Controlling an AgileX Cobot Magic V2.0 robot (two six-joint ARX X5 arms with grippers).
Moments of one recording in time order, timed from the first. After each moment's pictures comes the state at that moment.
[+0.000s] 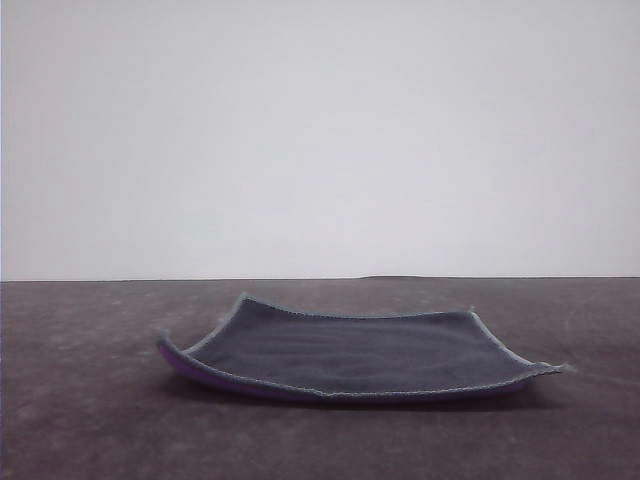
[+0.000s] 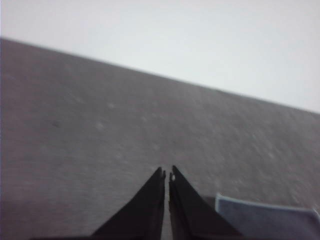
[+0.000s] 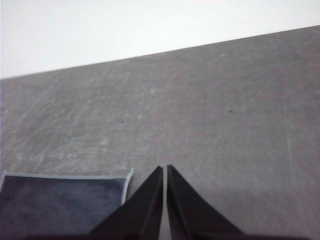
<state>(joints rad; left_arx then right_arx) 0.02 0.81 0.65 -0.10 0.26 -0.27 -0.02 0.74 0.60 -0.17 -0.24 0.22</state>
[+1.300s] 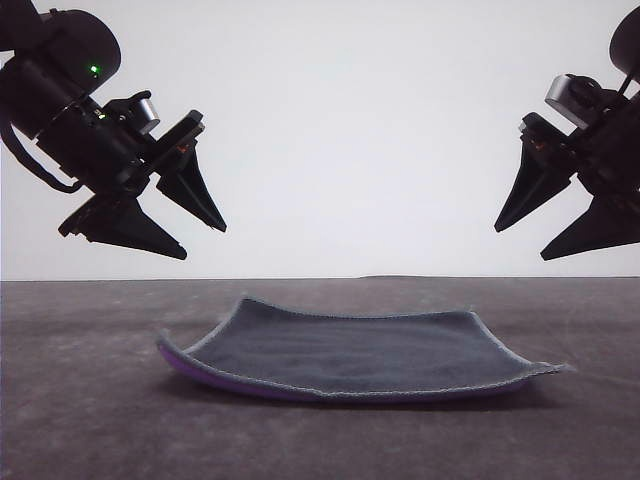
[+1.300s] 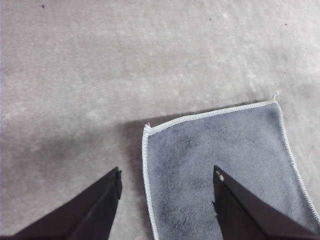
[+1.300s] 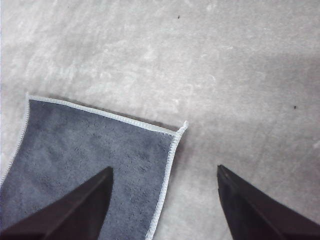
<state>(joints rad) -0.24 1.65 1.07 -0.17 0.48 -0.23 0.02 1.53 0.91 -0.17 -0.58 0.15</state>
